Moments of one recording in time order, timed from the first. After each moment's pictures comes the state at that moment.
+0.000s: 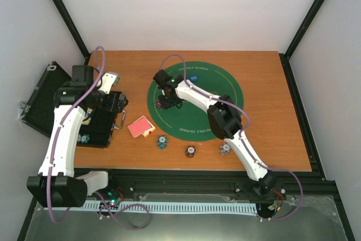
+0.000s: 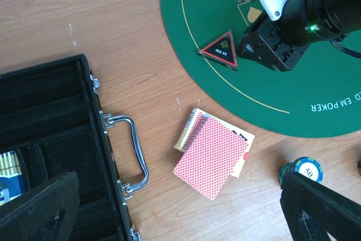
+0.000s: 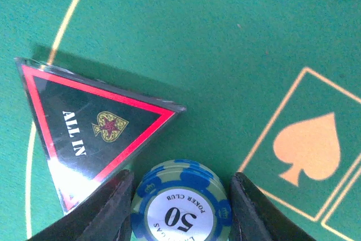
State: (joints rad) left arm 0.03 1.17 1.28 -1.10 0.29 0.27; right arm 0.78 2.50 2.19 -0.95 0.05 0.23
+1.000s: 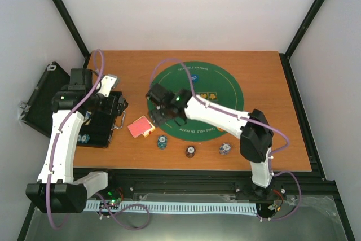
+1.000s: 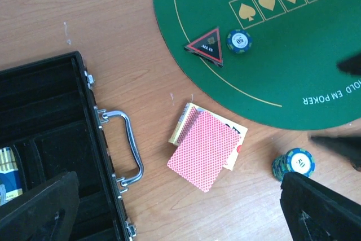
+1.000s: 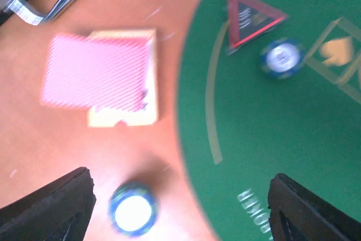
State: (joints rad) left arm 0.03 1.13 1.27 -1.12 0.30 0.28; right arm 0.98 1.97 1.78 -0.88 0.15 0.30
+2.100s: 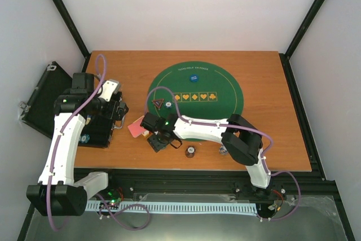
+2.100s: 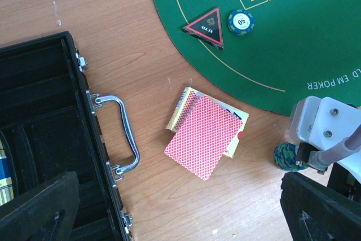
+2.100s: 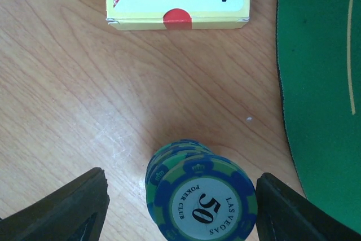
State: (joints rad) left arm 0.03 1.10 1.20 -1.12 0.30 0.29; right arm 1.15 2.02 1.51 -0.72 0.07 0.41
